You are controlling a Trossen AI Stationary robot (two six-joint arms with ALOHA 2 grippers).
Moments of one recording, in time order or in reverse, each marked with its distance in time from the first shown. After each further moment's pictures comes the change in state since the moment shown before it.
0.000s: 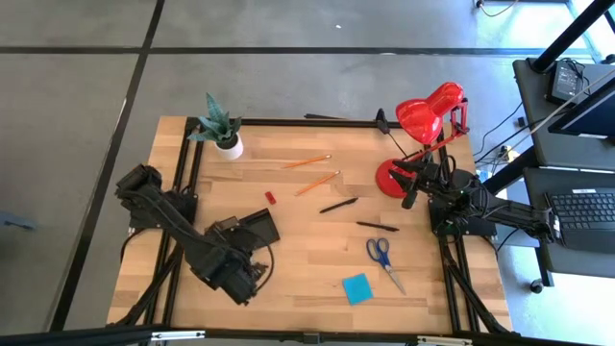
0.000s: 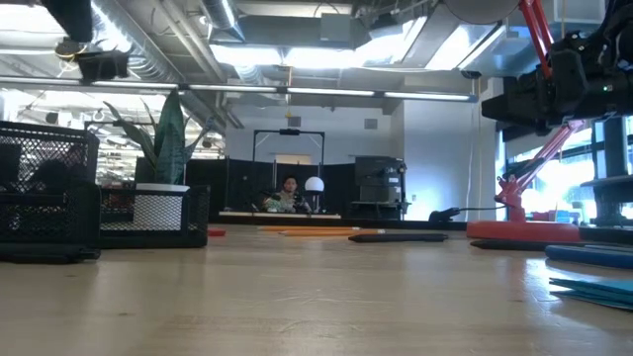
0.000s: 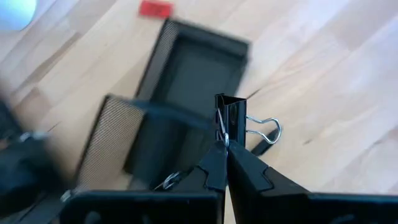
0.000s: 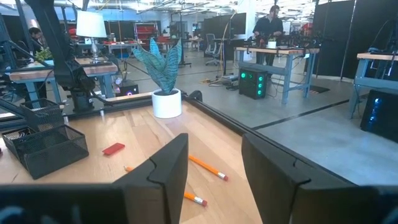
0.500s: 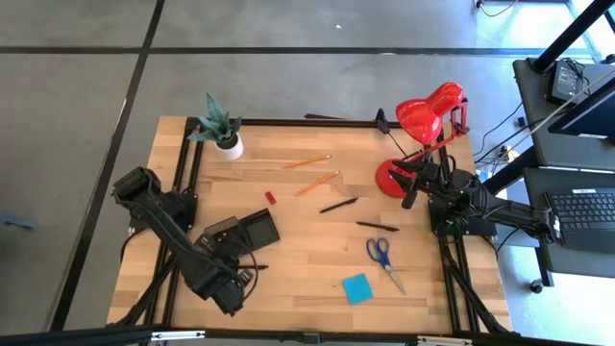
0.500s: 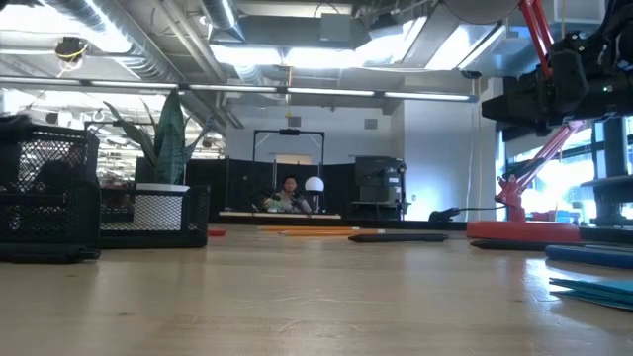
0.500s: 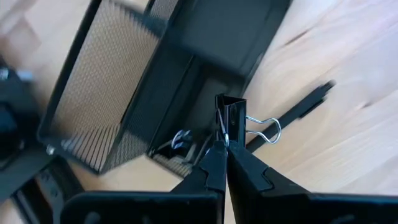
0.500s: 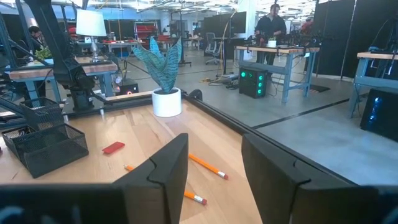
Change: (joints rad) left arm -0.096 0.000 -0.221 0.107 0.121 -0.216; right arm 0.000 0.000 0.000 -0.004 0.000 0.000
